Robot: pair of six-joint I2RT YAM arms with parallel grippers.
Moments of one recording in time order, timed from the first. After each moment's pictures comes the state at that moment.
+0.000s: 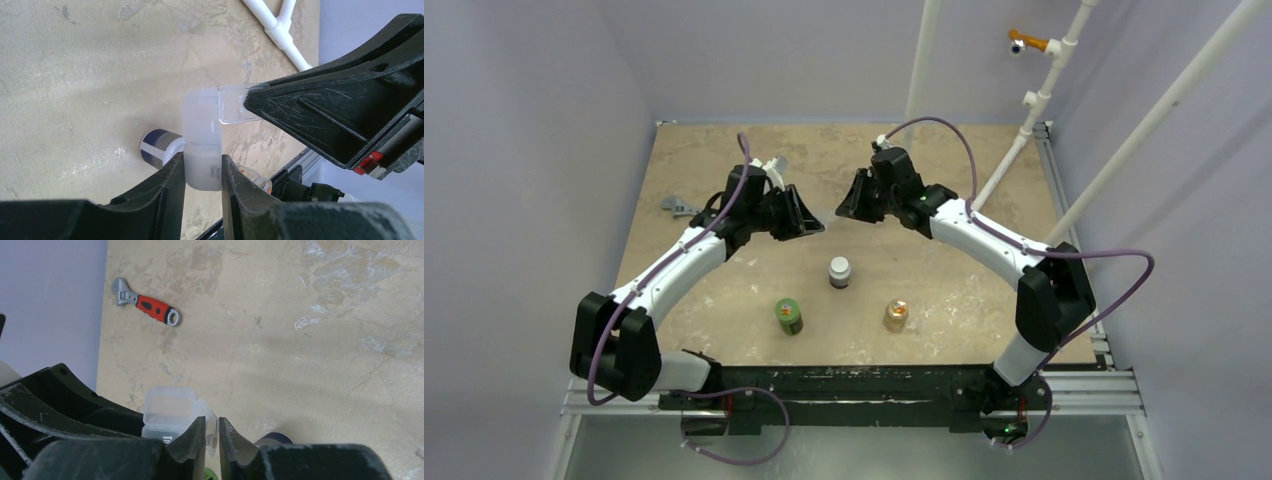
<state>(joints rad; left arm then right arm) -0.37 1.35 0.98 -0.28 0.42 -0.70 0.65 1.66 1.34 -0.30 -0.11 0.77</state>
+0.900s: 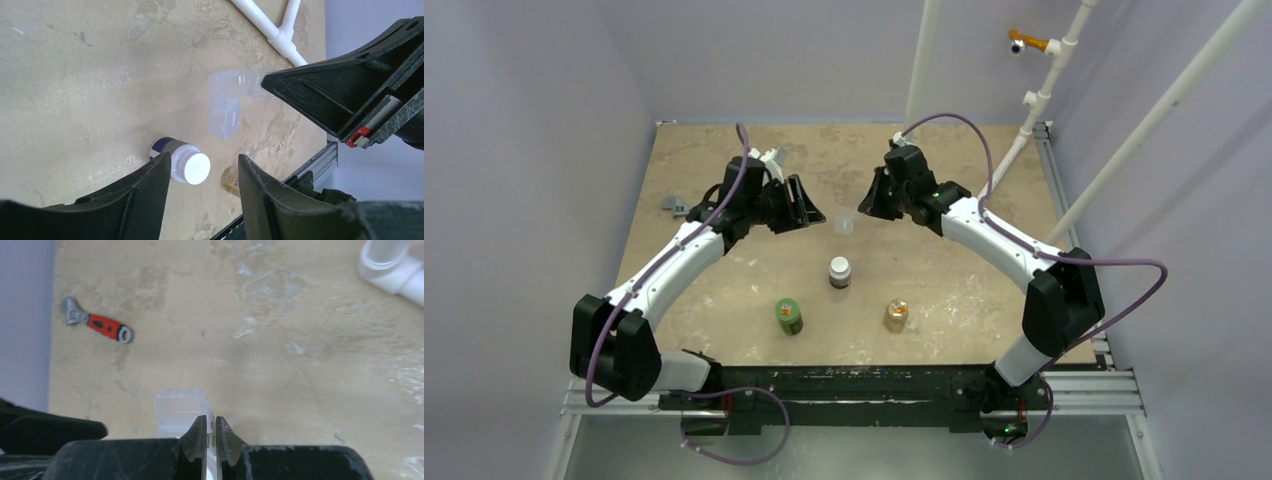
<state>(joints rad) -0.37 1.36 1.05 -0.34 0.38 -0.65 0.60 1.62 1.32 -0.37 -0.03 0.71</state>
